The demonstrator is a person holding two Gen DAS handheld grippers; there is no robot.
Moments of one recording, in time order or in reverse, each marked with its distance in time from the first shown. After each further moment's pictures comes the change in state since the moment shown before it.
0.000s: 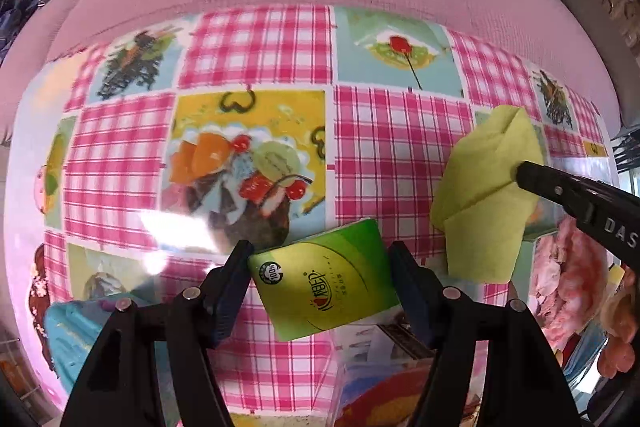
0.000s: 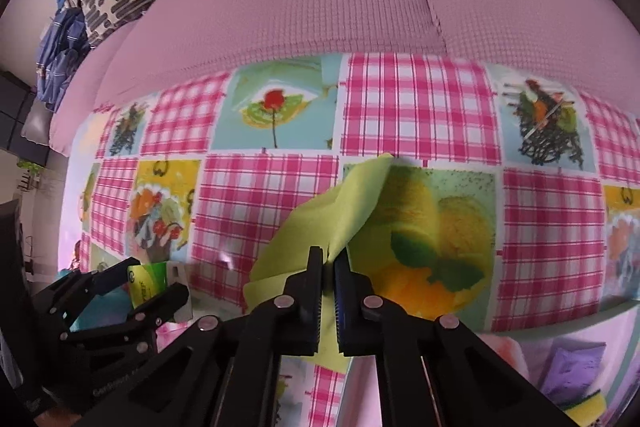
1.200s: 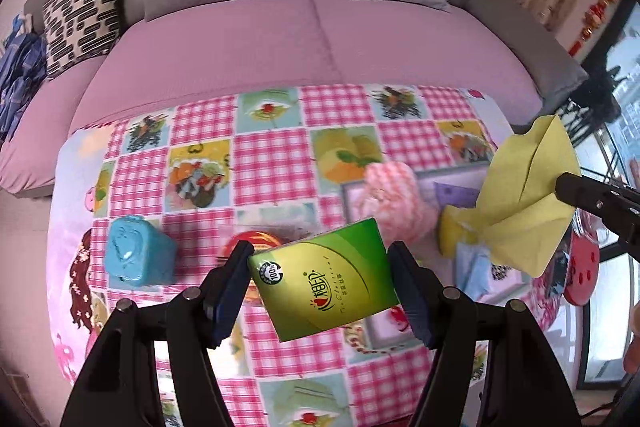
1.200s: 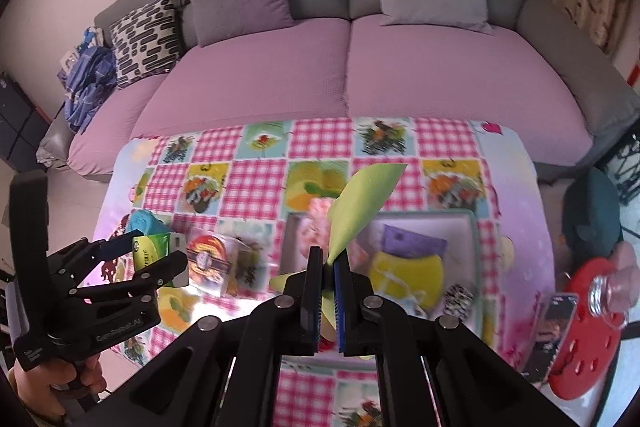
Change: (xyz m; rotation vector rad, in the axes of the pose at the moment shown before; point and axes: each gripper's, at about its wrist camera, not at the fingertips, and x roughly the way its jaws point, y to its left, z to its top) left arm -0.184 -0.127 -0.123 0.161 -0.215 -0.046; right arm -0.272 -0.056 -0.144 0.014 -0.222 -0.090
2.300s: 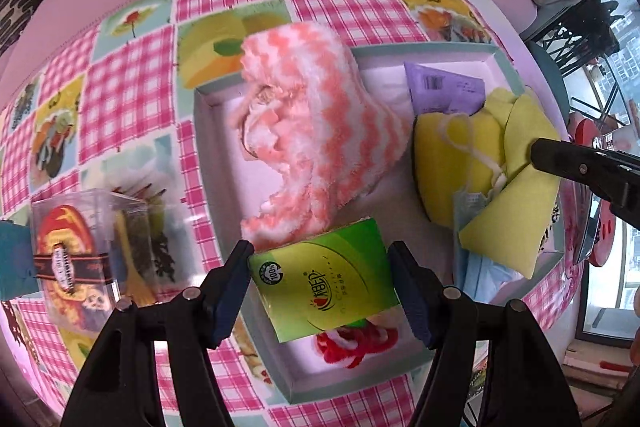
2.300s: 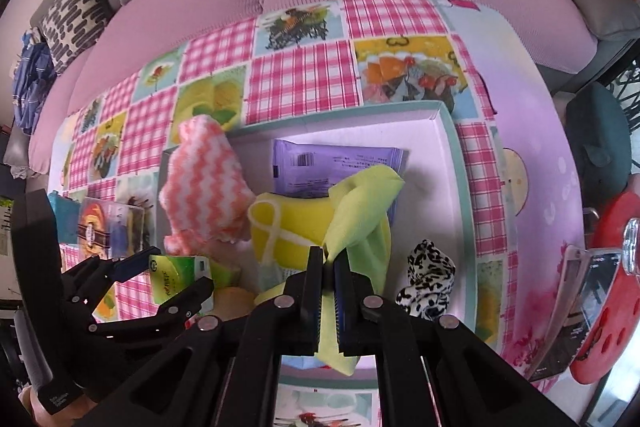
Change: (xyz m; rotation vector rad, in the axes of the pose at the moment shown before) left arm 0.176 -0.091 -0.035 0.109 0.274 -0.079; right arm 0.148 -0.102 -0.041 0.131 0.259 -0.037
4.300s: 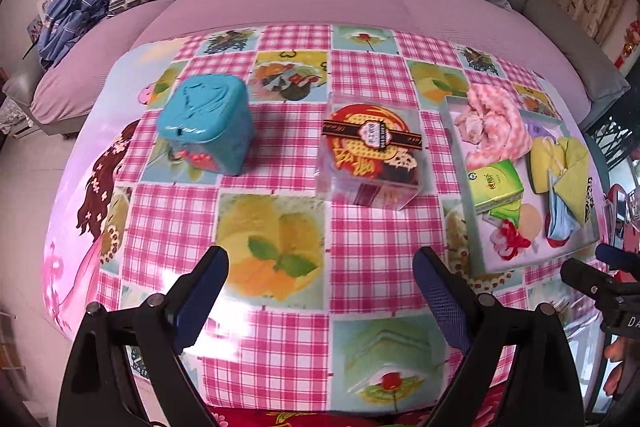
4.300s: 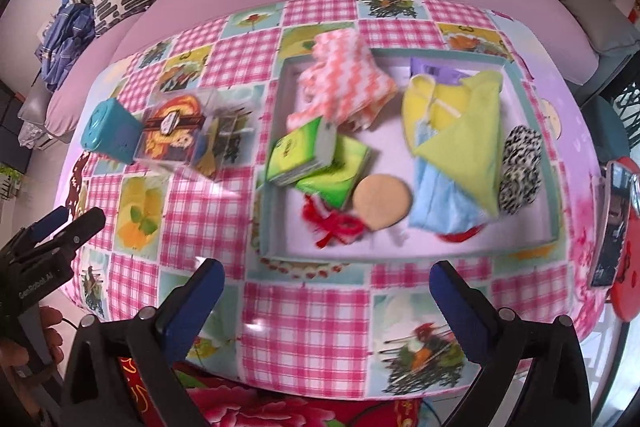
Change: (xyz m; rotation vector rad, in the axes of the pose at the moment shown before) left arm -0.121 0.161 -0.160 -0.263 -0.304 0.200; right arm -0.022 0.123 -0.144 -0.095 -0.107 0.004
